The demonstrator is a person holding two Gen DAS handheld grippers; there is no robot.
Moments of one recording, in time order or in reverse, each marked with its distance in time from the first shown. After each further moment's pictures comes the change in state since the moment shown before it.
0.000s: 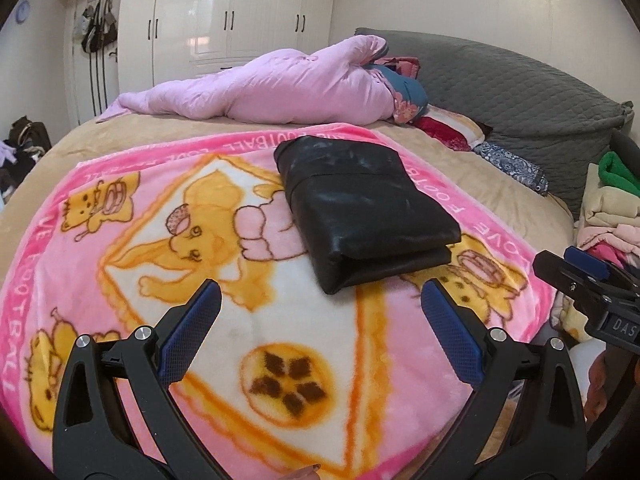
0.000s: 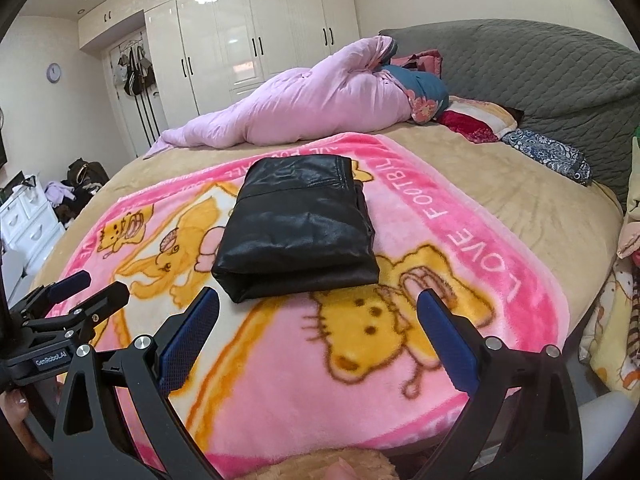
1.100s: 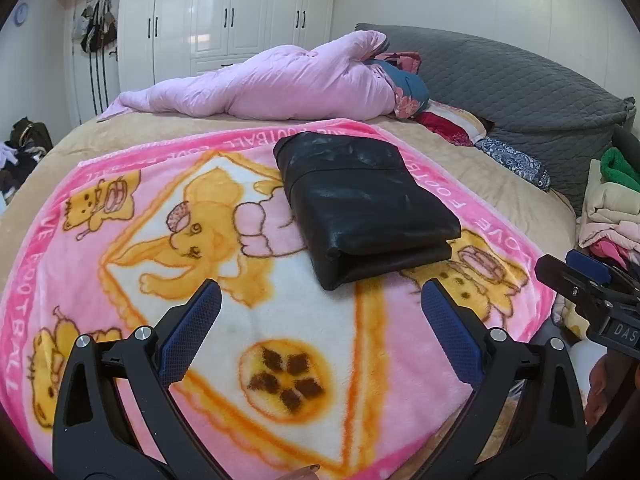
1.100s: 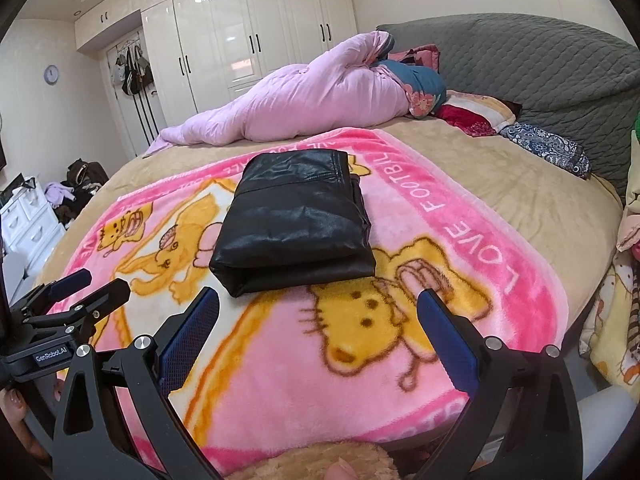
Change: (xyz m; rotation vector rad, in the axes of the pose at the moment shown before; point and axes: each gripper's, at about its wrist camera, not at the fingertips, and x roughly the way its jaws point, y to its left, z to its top) left arm -0.001 -0.002 -0.003 0.004 0.009 0.009; right arm -0.002 -0.003 -0.005 0.015 0.018 -0.001
